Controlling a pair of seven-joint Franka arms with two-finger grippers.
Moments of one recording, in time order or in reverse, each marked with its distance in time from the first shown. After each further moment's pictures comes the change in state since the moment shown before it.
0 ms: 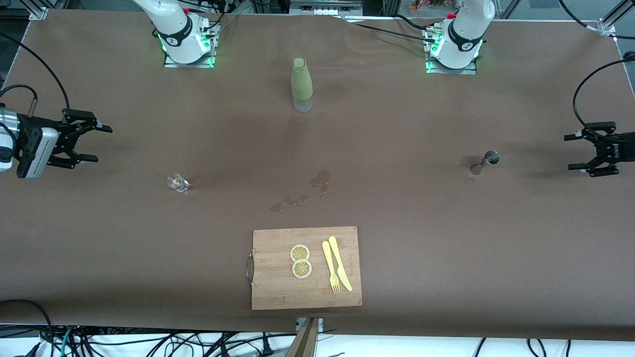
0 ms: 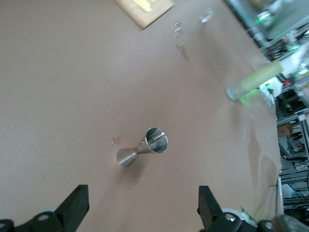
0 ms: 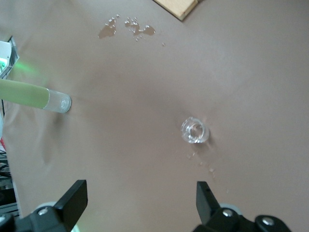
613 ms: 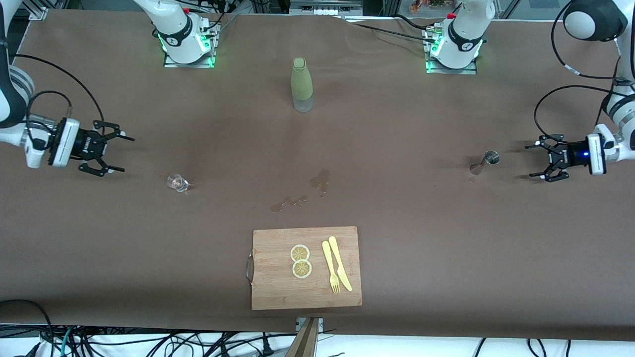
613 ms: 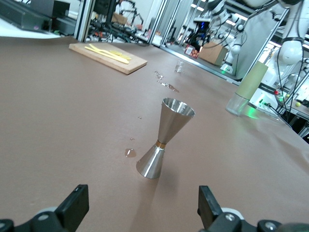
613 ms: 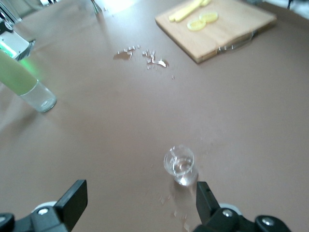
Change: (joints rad) left arm 0.100 0.296 0.003 -0.088 -0.314 -0.040 0.605; right arm -0.034 0.057 -0.064 -0.334 0.416 0.213 -0.774
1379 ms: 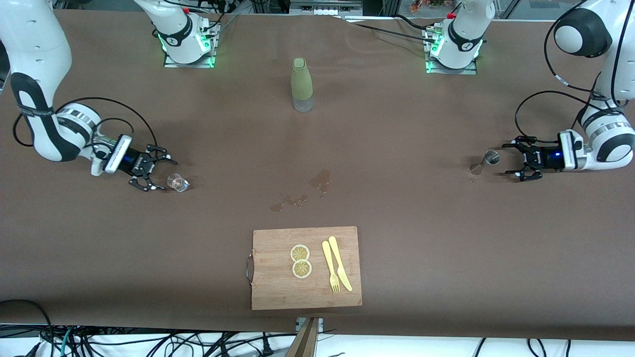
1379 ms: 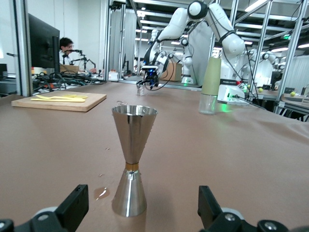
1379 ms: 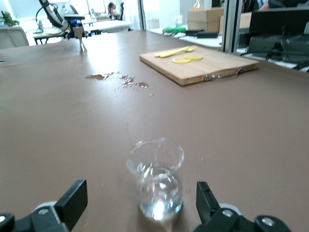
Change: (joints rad) left arm -0.005 0.098 -0.092 0.013 -0.001 -0.082 0.367; right arm -0.011 0.363 0.069 -0.027 0.559 -0.015 -0.611
